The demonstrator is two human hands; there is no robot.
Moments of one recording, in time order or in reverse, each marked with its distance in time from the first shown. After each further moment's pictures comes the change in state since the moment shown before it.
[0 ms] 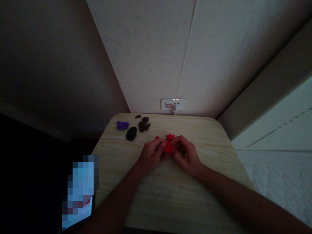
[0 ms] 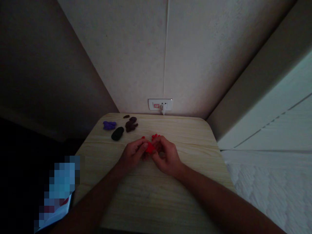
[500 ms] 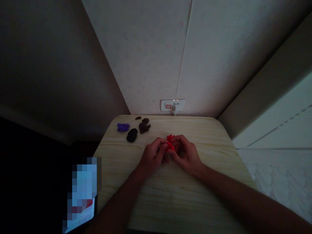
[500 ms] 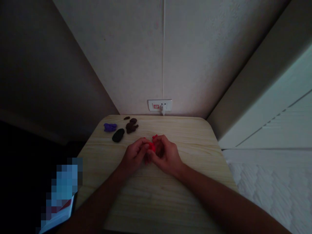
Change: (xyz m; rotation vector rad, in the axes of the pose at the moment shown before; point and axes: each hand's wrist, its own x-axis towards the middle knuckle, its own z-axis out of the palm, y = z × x) left_hand -0.003 -0.001 0.004 -0.078 -0.001 -0.023; right_hand 0.002 0.001 -0.002 -0.135 0.083 0.039
